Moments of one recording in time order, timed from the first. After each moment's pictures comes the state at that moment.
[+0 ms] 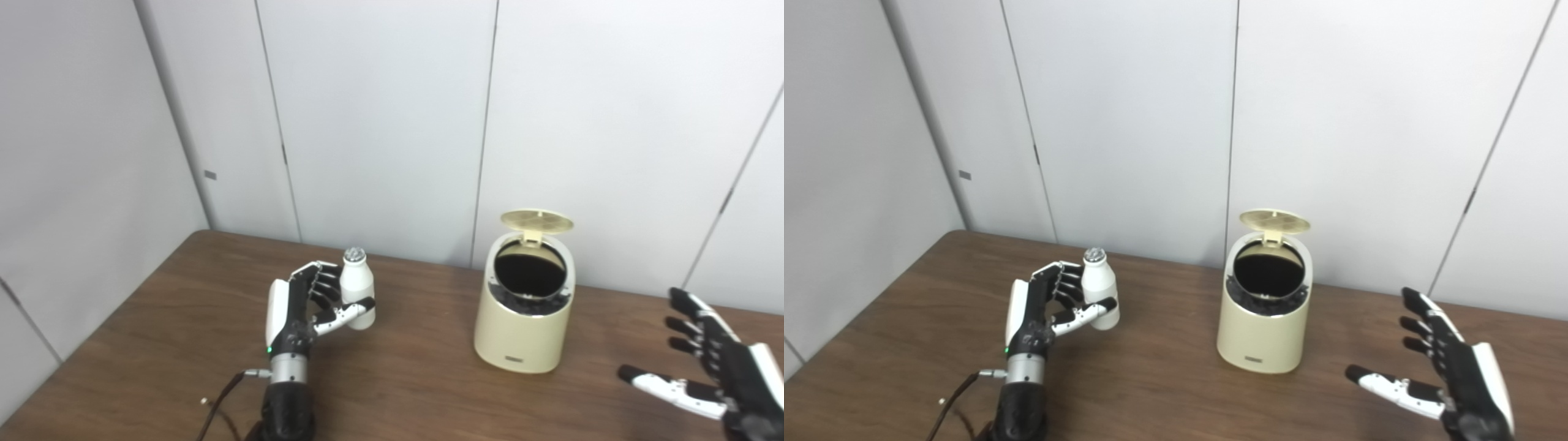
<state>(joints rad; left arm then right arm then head) -0.31 0.16 0.09 0.28 0.33 -0.21 0.40 -0.20 -0.19 0.00 -0.30 -0.25 0.34 0.04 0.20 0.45</state>
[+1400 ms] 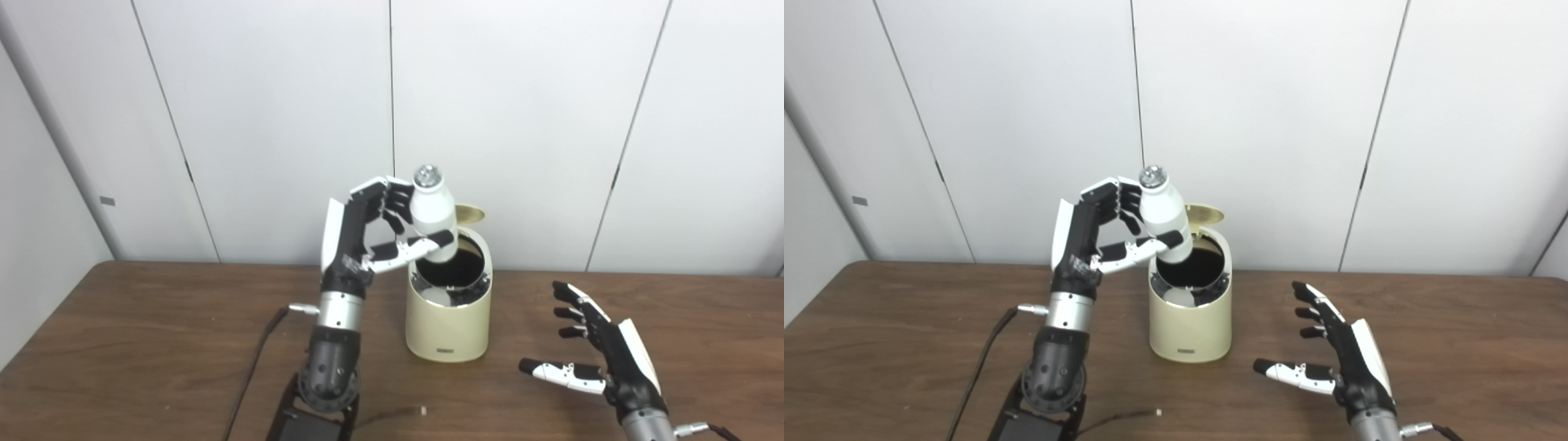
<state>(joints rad) -0.55 -0.05 -0.07 0.17 0.29 -0.28 0.22 -0.21 -0.17 0.05 -0.06 -0.34 0.07 -0.06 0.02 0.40</state>
